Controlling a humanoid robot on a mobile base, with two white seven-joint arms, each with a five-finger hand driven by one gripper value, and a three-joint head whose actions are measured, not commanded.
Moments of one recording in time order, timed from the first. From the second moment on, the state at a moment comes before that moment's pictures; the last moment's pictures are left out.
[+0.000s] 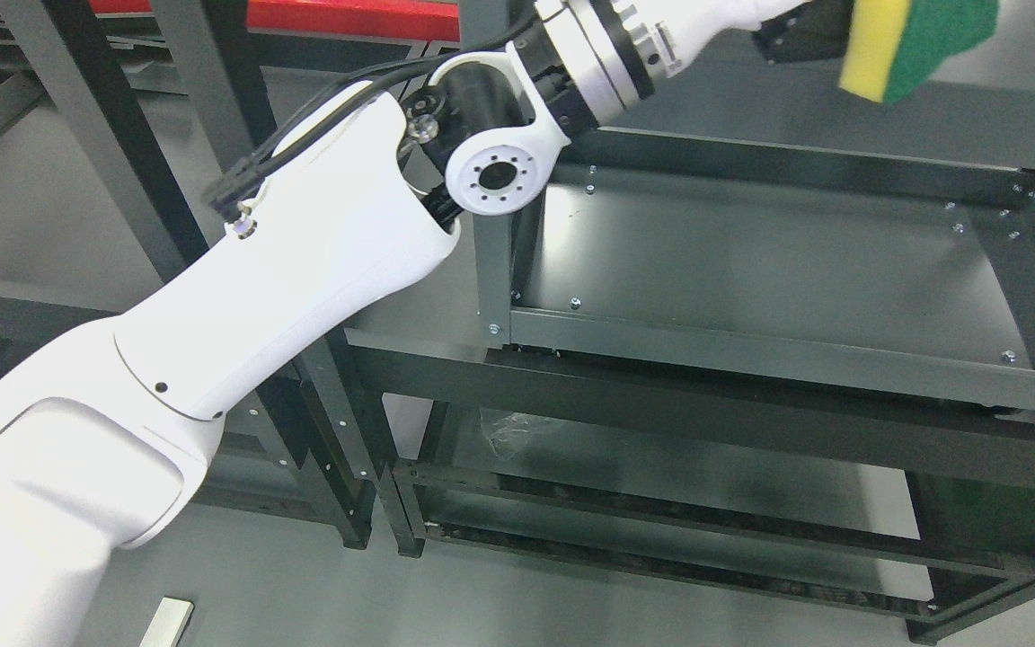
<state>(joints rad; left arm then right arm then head) -1.46 0.07 -1.00 -1.31 -0.25 -0.26 0.13 -0.07 0.00 -0.21 0.00 -0.11 0.08 -0.07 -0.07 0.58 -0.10</state>
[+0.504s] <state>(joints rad) -1.49 0.03 -1.22 -1.34 -0.16 -0.23 0.15 -0.07 0.00 -0.21 0.00 -0.11 0.08 -0.07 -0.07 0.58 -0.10</state>
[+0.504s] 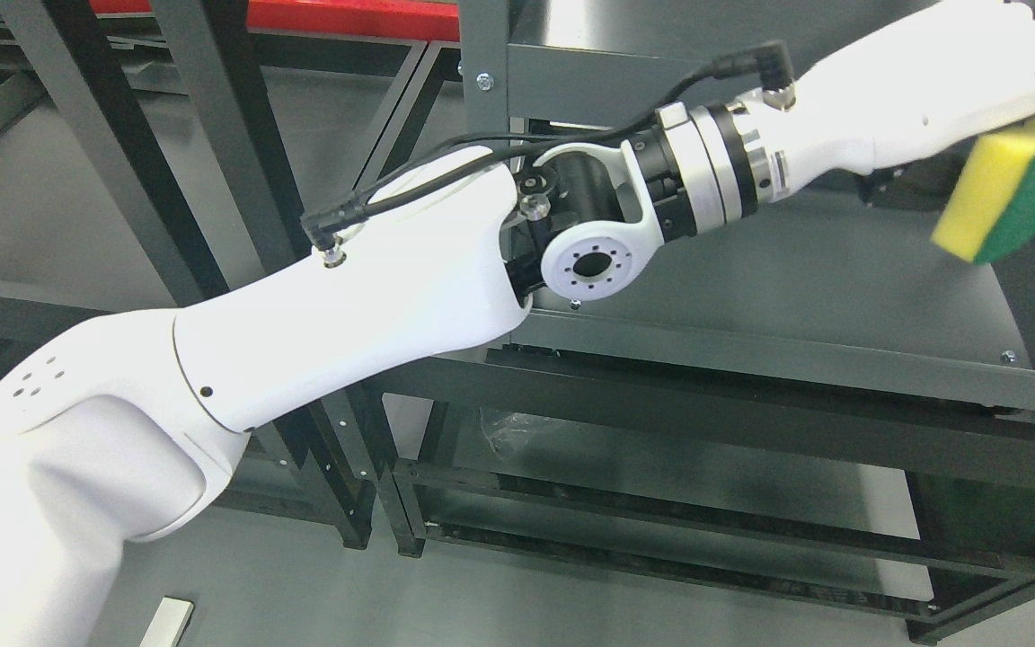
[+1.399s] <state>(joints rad) -1.15 0.23 -0.99 -1.45 -0.32 -0.66 0.10 -0.07 0.00 -0.21 0.00 -0.11 0.08 -0.07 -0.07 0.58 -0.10</state>
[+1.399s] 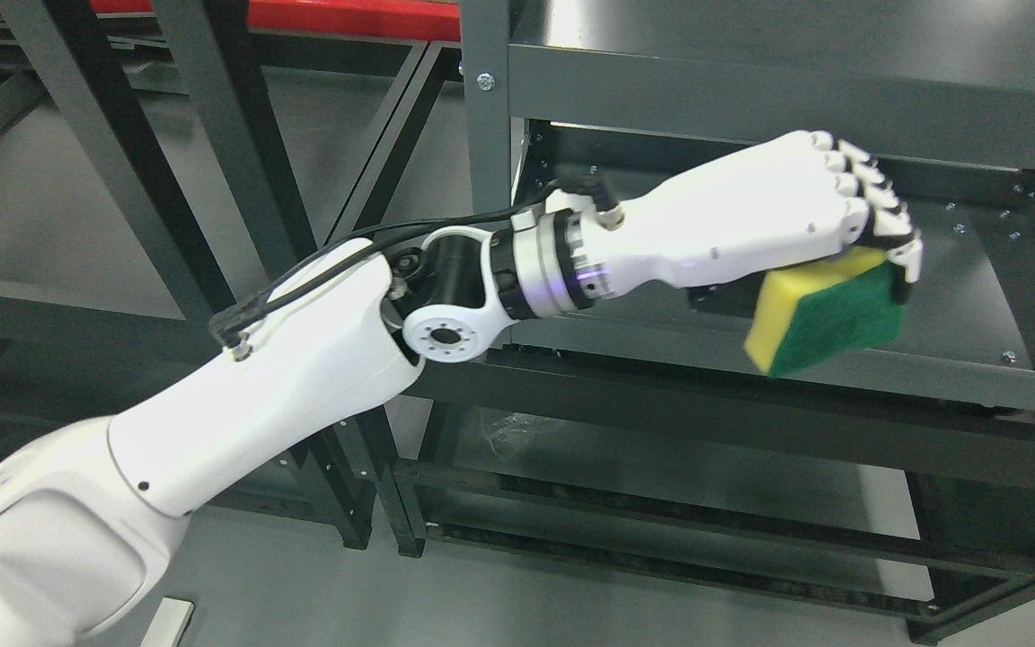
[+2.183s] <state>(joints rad) -0.33 0.16 -0.56 -1.52 -0.30 -0.67 0.04 -0.07 0.00 -0.21 0.00 -0.11 0.08 -0.07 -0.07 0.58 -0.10</state>
